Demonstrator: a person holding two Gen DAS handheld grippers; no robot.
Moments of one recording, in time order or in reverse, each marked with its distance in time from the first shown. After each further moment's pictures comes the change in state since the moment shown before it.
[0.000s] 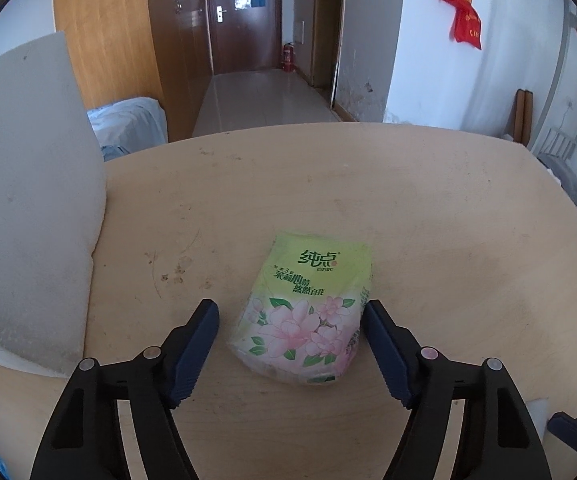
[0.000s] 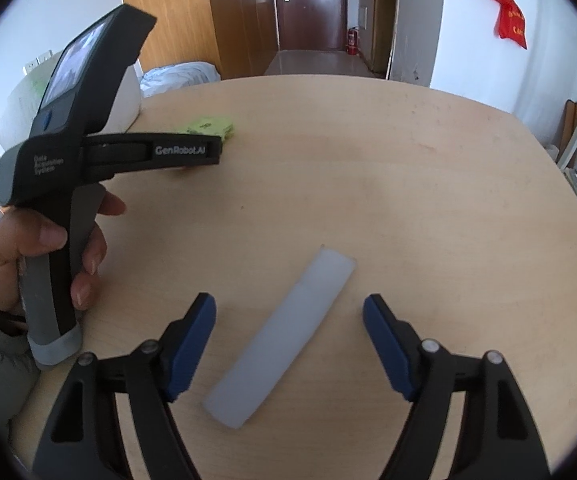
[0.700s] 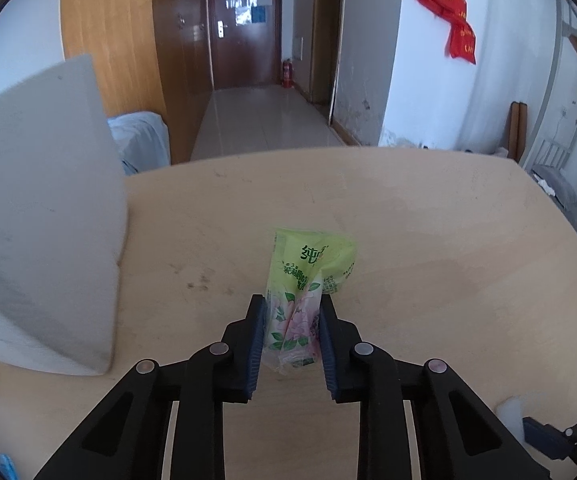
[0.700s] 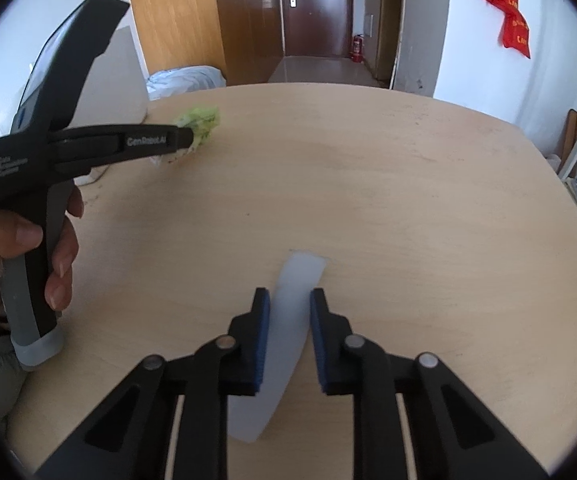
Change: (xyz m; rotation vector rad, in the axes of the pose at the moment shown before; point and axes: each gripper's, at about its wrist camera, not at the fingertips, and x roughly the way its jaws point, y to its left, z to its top) left arm -0.024 0.005 -0.001 0.006 -0.051 -0.009; right arm 0.000 -0.002 0.005 -0.023 -0.026 0.013
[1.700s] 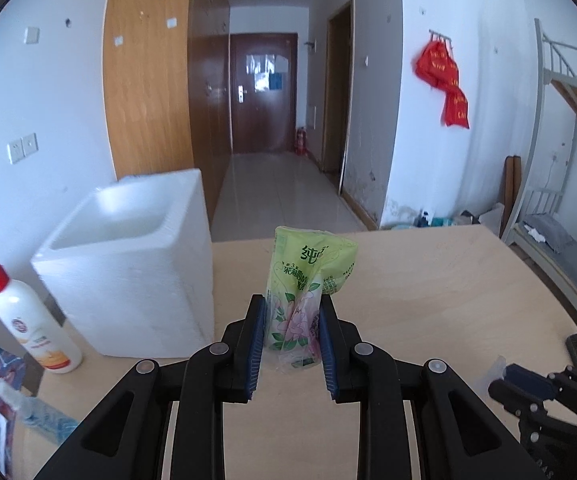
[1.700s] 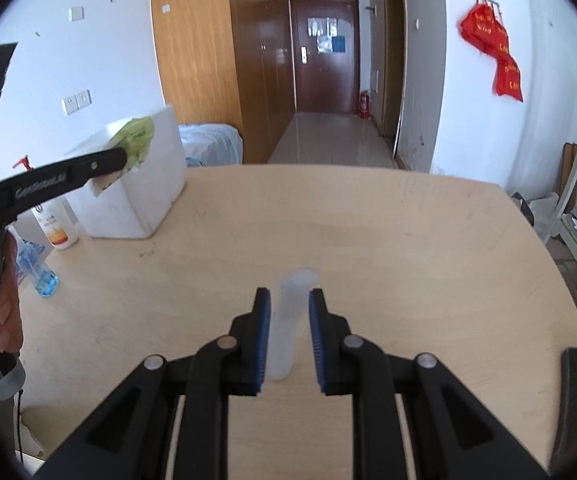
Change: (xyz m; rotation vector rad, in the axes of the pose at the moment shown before) left arm -0.165 0.002 -0.033 -0.031 -0.260 0.040; right arm -0.104 0.004 -0.026 -0.024 -0.230 0.032
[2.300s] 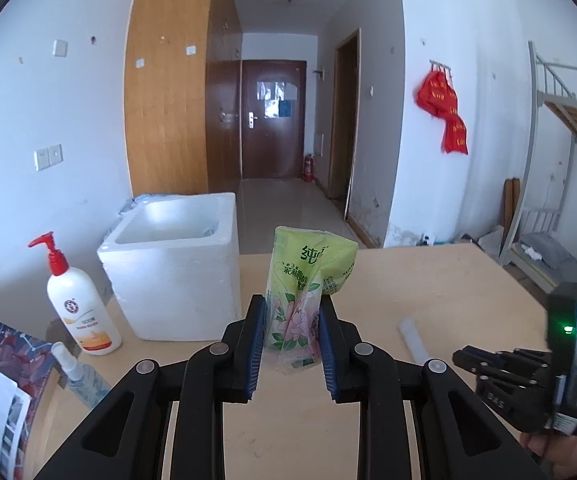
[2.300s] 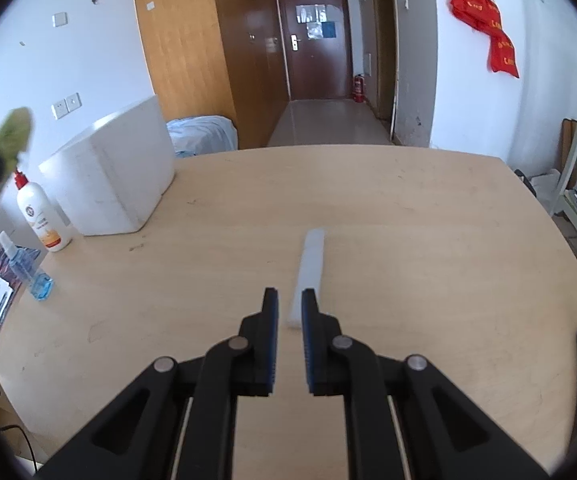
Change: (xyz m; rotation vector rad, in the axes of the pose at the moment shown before) left arm -0.088 0.015 -0.024 -0.017 -0.105 0.024; right arm 0.023 -0.010 0.000 0.061 0.061 -0.001
